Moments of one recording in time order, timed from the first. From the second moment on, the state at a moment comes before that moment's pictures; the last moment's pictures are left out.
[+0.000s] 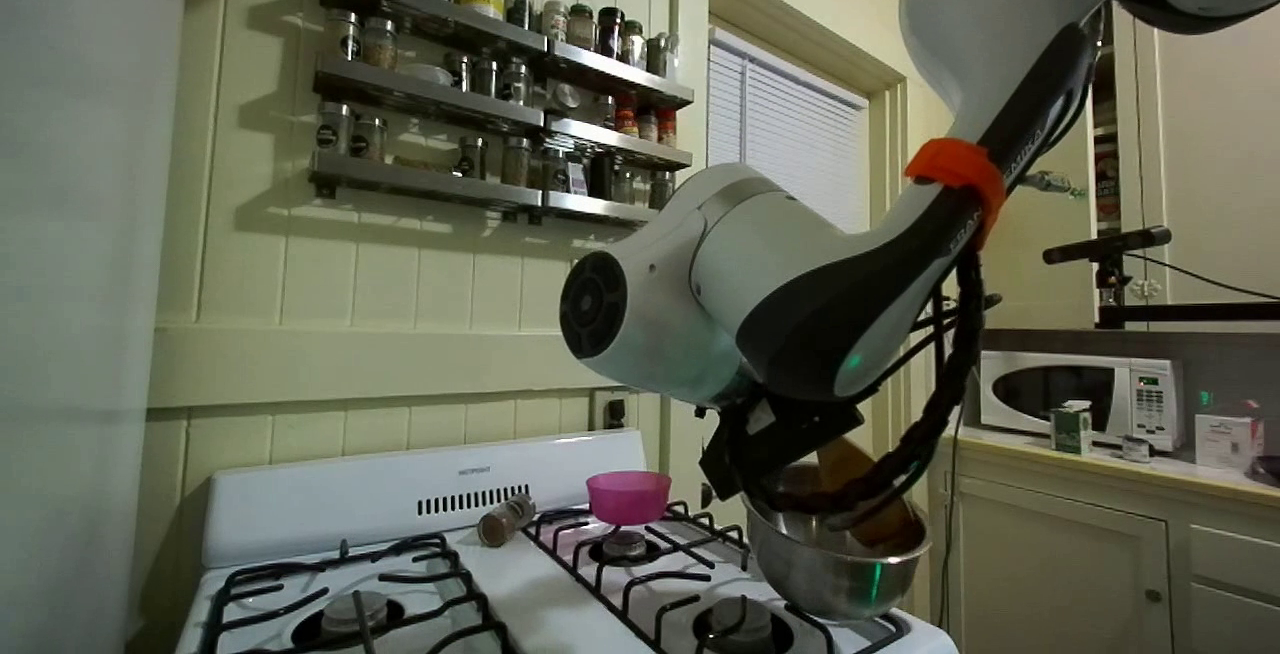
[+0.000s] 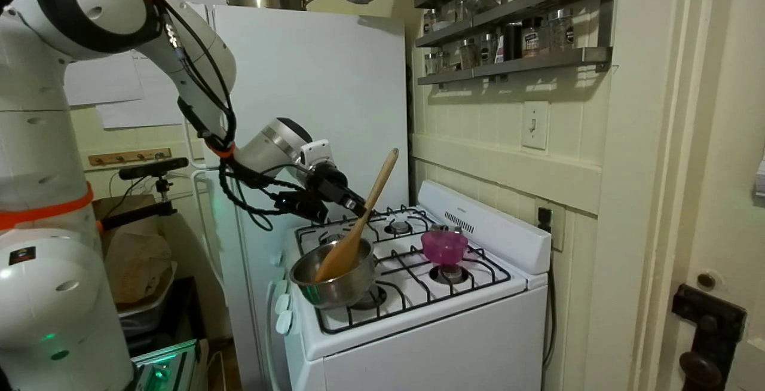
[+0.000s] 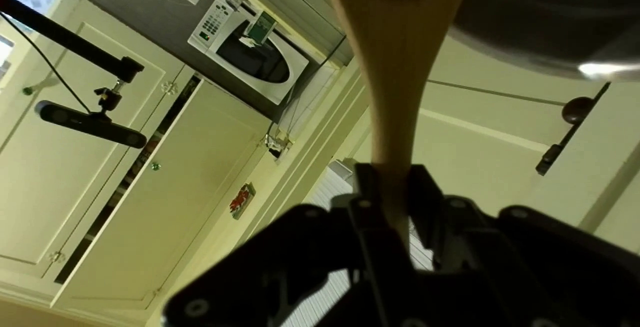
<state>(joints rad) 0.35 0.02 0.35 -2.32 -1.12 1.45 1.82</state>
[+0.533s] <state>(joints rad) 0.34 0.08 0.33 -2.31 -1.24 1.43 1.86</state>
